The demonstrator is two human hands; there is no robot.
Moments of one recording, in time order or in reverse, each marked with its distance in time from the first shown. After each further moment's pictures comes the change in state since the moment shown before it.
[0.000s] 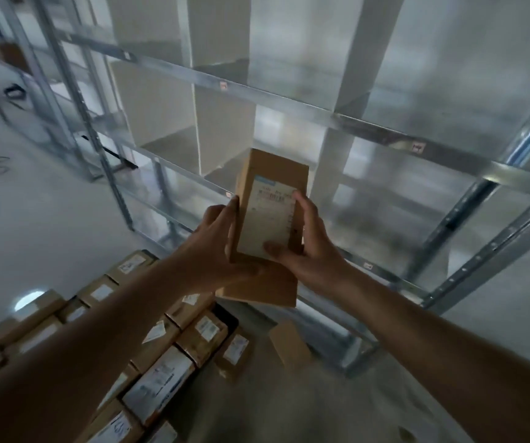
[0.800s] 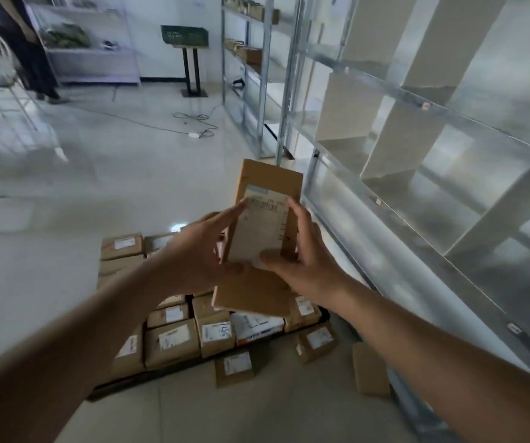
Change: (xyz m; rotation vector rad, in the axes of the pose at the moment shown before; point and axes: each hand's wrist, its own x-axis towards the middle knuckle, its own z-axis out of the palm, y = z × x) left_hand -0.330 -0.051 -0.062 0.038 0.388 -0.426; right_hand -0.130 -0.147 0.170 0.029 -0.570 -0.289
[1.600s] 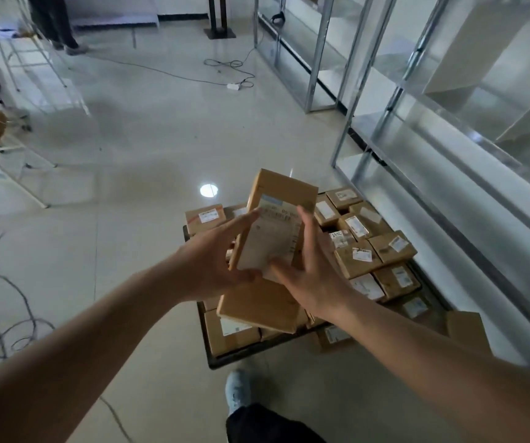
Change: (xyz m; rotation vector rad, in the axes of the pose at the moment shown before) left_hand -0.084 -0.381 -0.234 -0.033 -0.192 -0.059; right_hand 0.158 -0.164 0.405 0.079 -0.044 0.161
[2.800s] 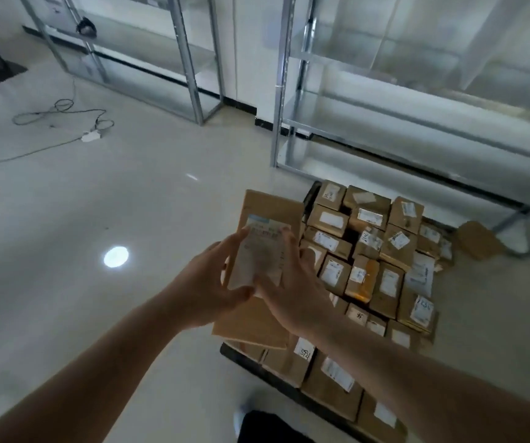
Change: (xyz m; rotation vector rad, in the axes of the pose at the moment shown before) left_hand 0.485 -0.396 -0.383 -0.073 -0.478 0.406; right_hand 0.614 -0.157 0.240 -0.024 0.640 0.490
